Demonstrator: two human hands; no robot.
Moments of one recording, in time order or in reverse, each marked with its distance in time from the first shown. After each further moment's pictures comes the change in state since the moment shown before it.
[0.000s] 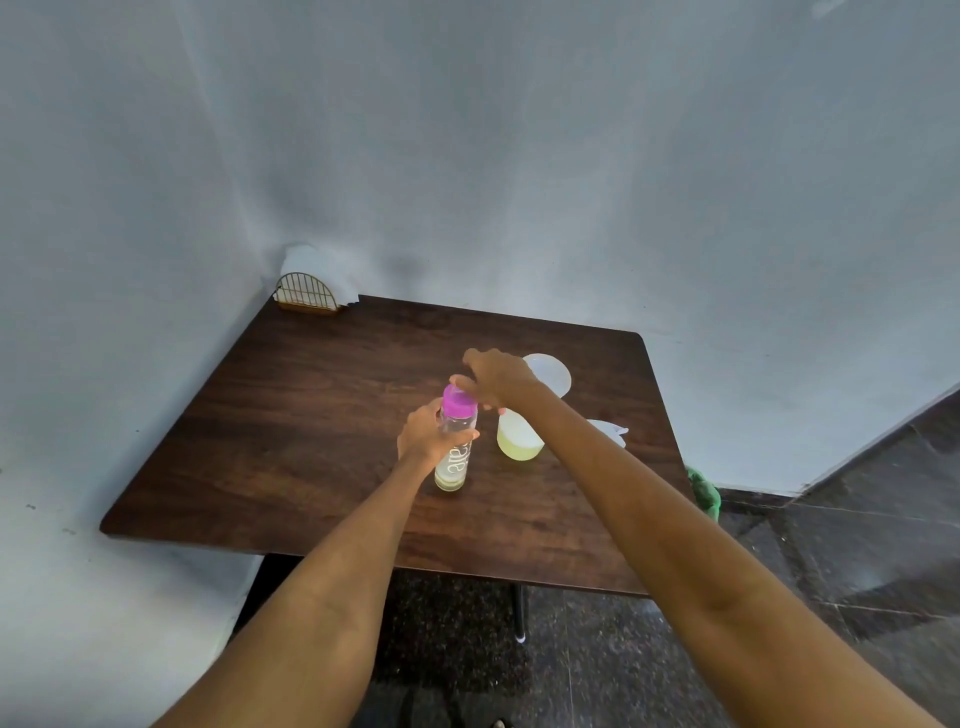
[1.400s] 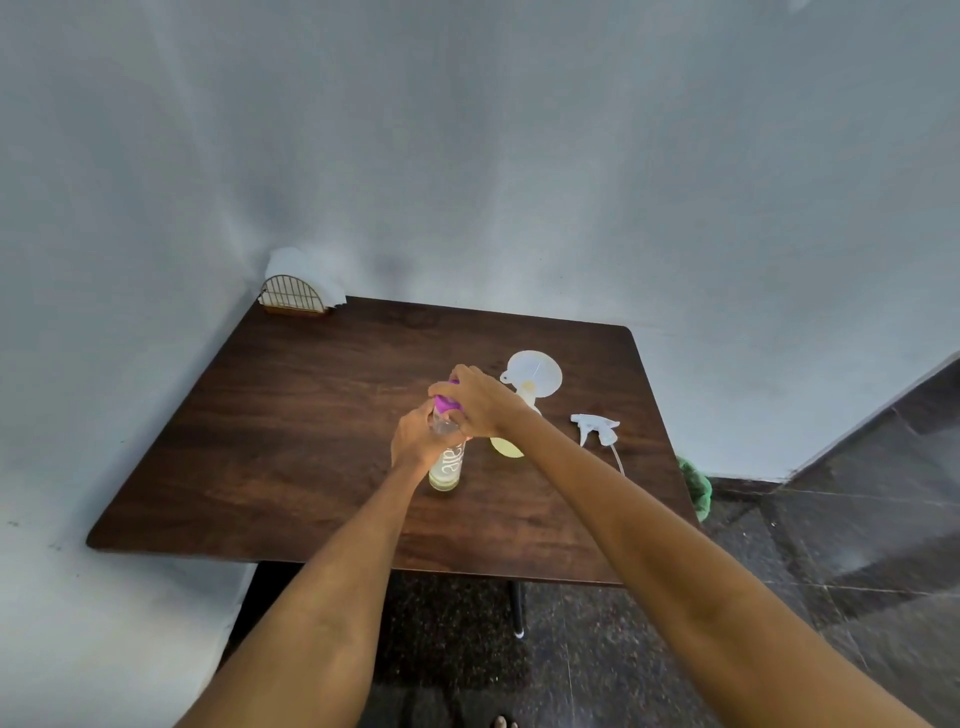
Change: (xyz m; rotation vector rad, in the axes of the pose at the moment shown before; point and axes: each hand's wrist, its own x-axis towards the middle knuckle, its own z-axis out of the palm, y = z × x) left_hand -0.003 -0.003 0.002 -0.046 0.022 0.042; right_hand -0.007 0.008 0.036 -0.097 0.030 -0.261
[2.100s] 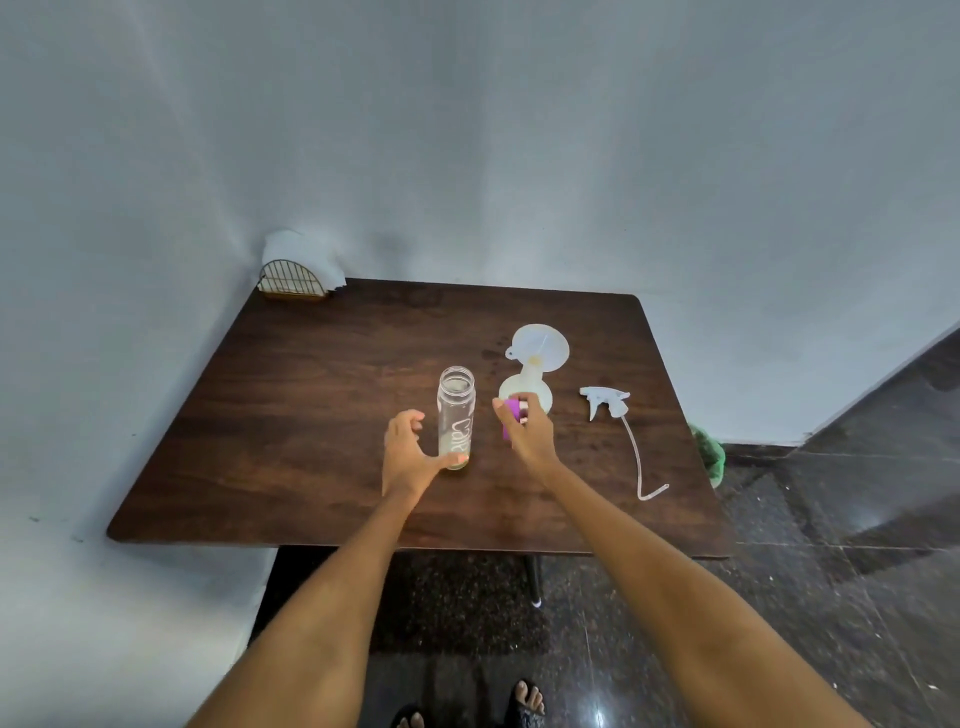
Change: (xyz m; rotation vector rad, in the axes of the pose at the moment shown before) left_hand -0.027 -0.057 0.009 -0.073 0.092 0.054; right_hand -0.042 0.015 0.098 1.157 0.573 0.718
